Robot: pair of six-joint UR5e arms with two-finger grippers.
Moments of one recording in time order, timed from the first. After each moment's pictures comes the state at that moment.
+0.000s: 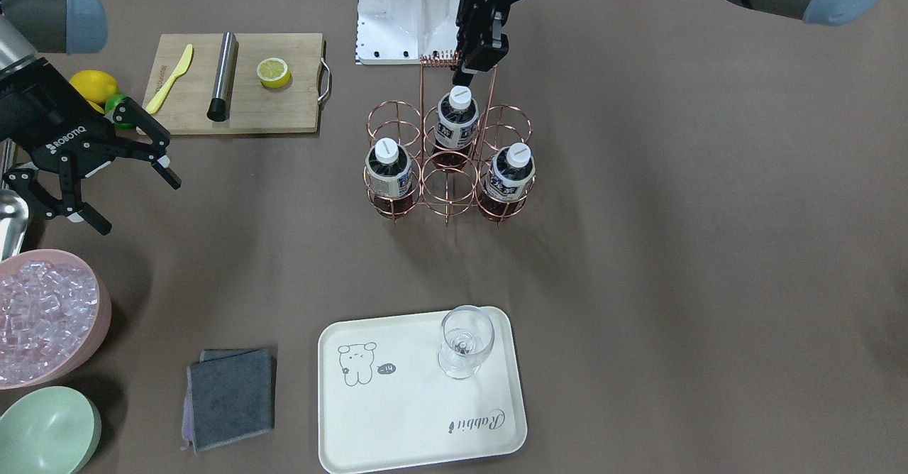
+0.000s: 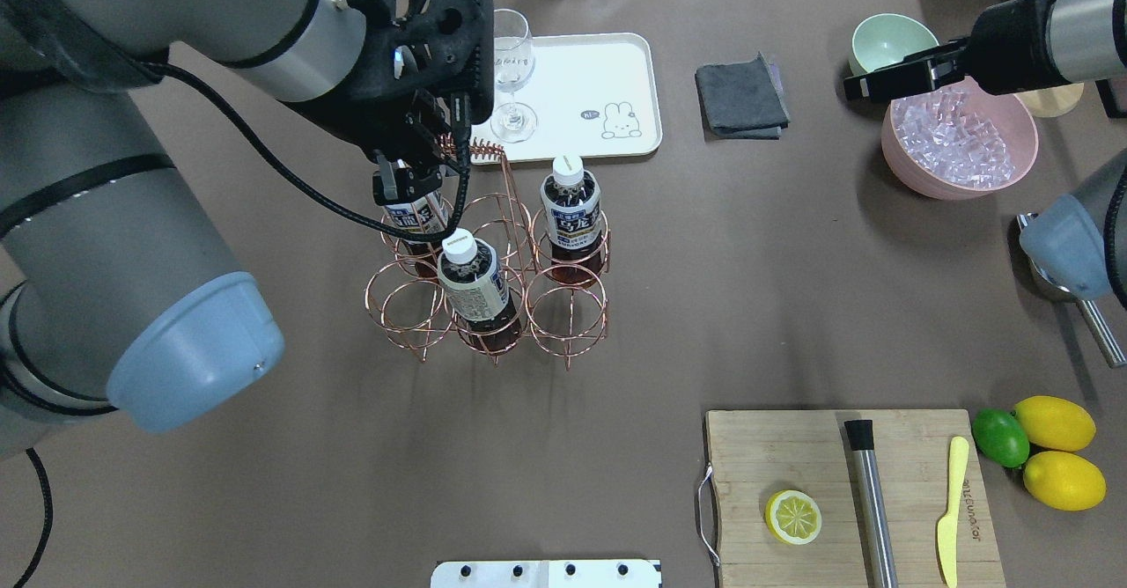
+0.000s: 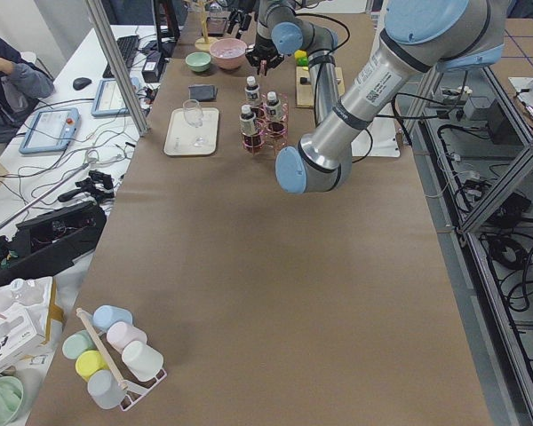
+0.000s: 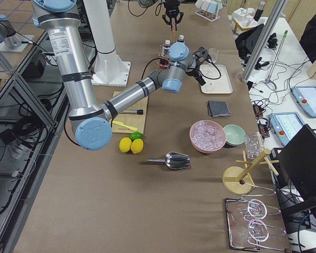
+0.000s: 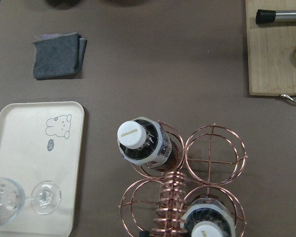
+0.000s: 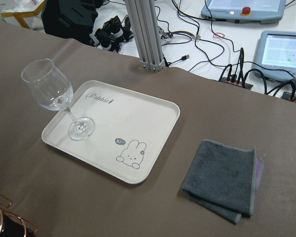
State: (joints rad) left arm -0.70 -2.41 -2.03 -1.30 -2.01 0.30; right arm 1.03 -1.33 1.86 -0.85 2.10 0.66
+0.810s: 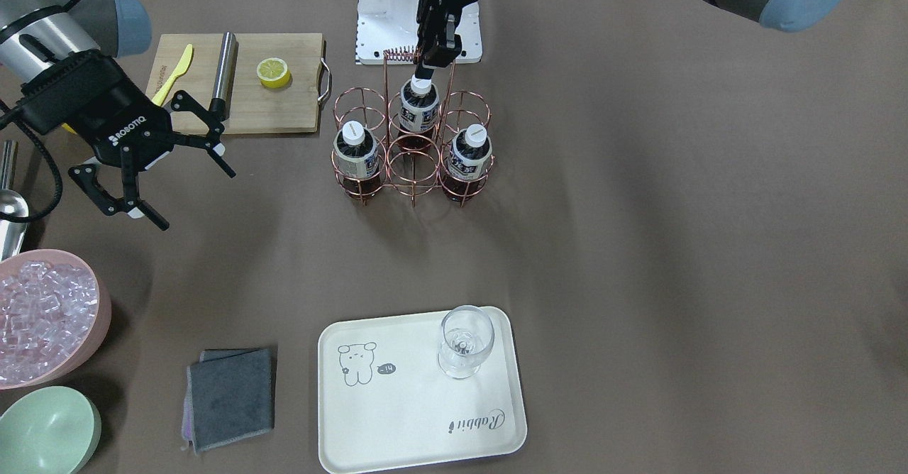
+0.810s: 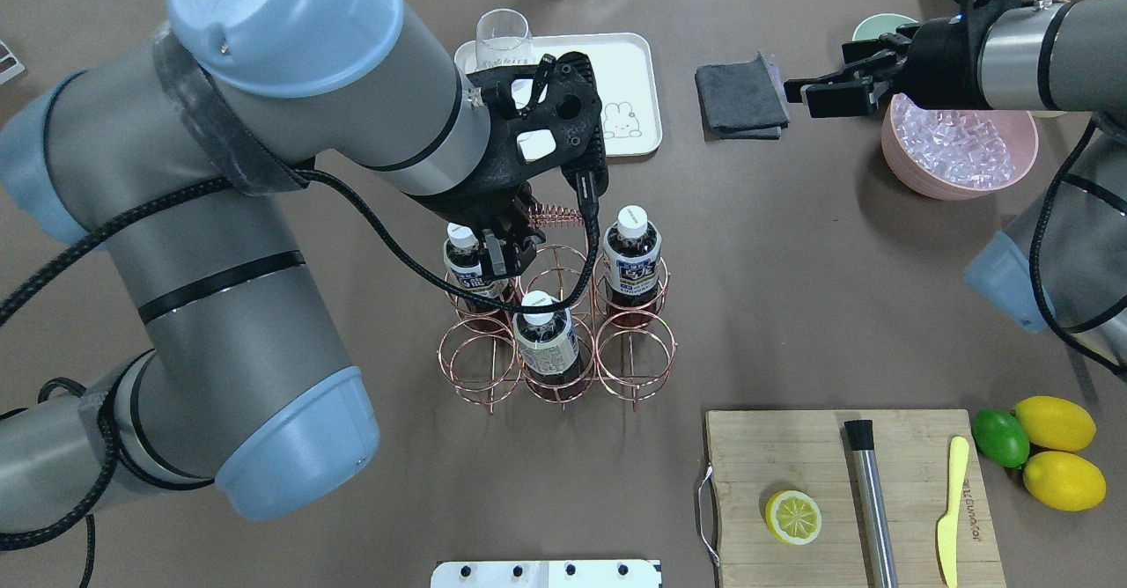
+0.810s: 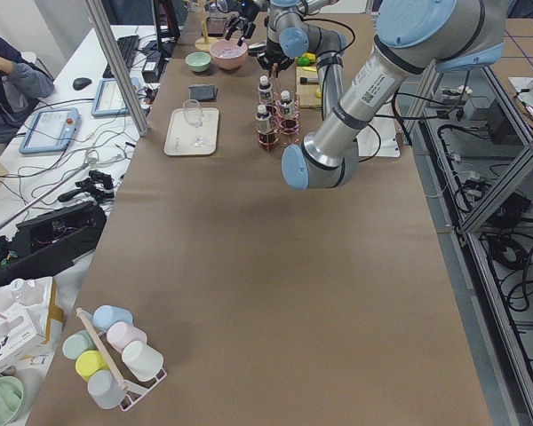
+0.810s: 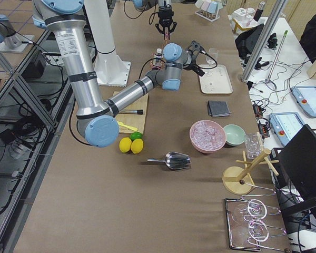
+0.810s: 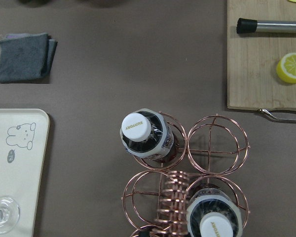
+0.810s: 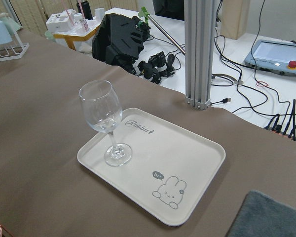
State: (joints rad) left arm -0.59 -2.44 -1.99 -1.33 -1.96 0.21; right arm 0.92 -1.30 1.84 -0.67 1.94 0.60
